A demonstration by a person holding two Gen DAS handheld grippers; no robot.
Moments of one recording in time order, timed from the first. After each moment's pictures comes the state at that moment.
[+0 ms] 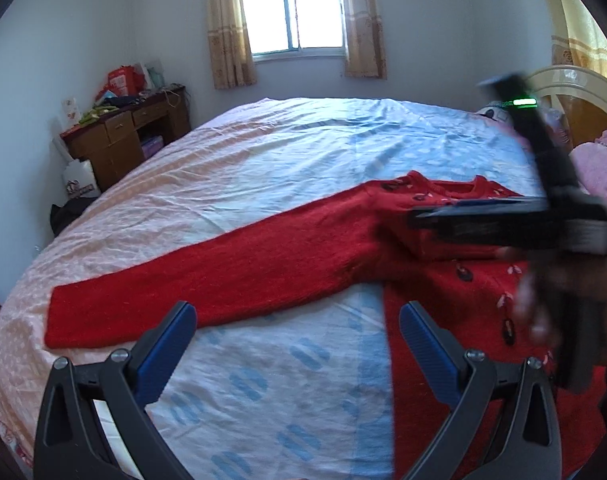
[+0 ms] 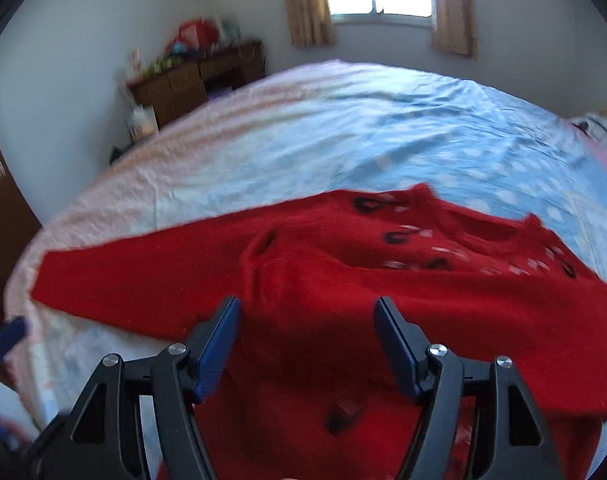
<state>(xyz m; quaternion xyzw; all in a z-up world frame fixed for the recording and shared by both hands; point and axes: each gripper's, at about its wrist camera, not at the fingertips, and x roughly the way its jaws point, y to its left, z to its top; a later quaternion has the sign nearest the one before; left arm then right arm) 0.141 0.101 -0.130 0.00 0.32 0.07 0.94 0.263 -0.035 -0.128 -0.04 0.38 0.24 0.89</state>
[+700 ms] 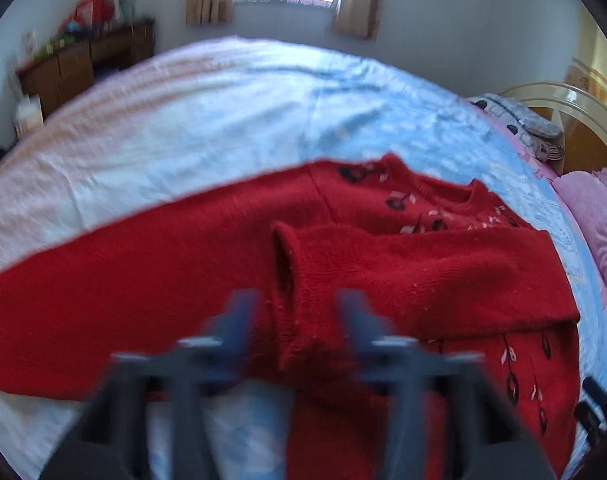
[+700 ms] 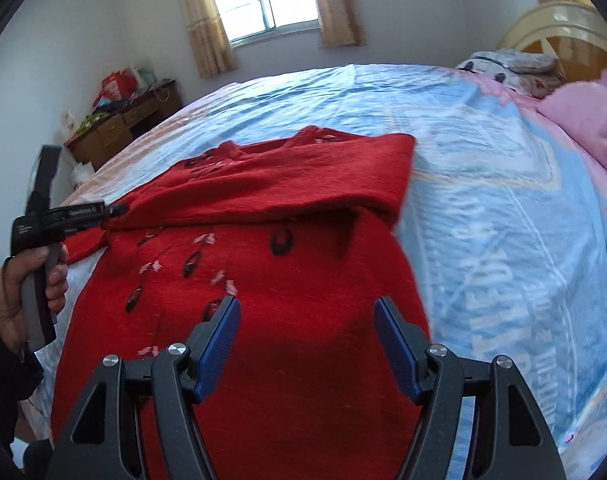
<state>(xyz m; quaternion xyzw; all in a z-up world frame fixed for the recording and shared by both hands) 0.272 0.073 -0.177 -0.10 0.42 0.00 0.90 0.154 -0.255 -0.159 0.05 0.38 0.12 0.92</state>
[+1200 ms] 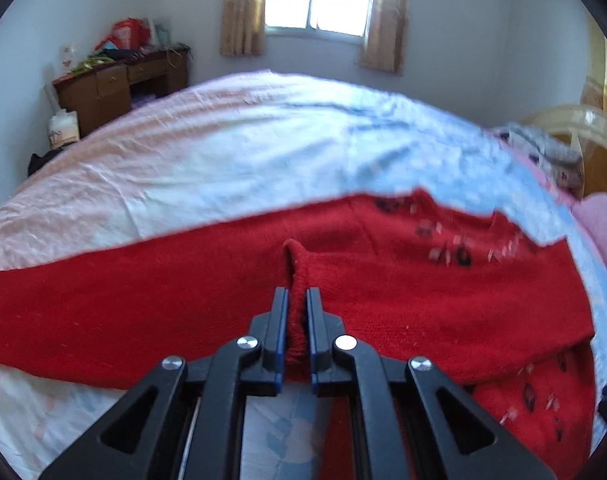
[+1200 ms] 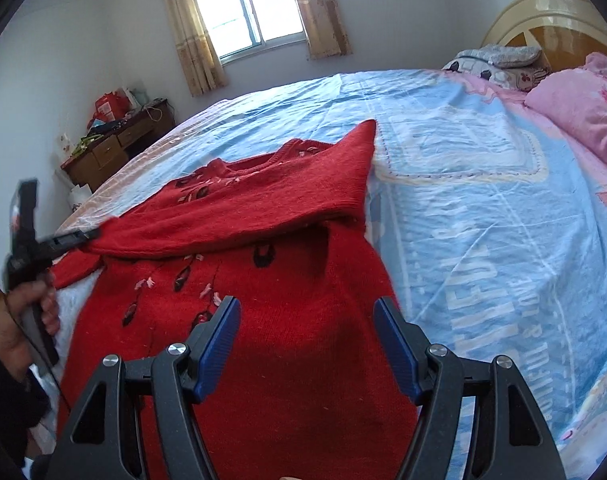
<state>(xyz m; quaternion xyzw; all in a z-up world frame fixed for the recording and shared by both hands) 0.243 0.085 -0.168 -0.09 0.37 0.07 0.92 0.156 -0.267 -0.155 0.08 0.36 0.11 0.92</state>
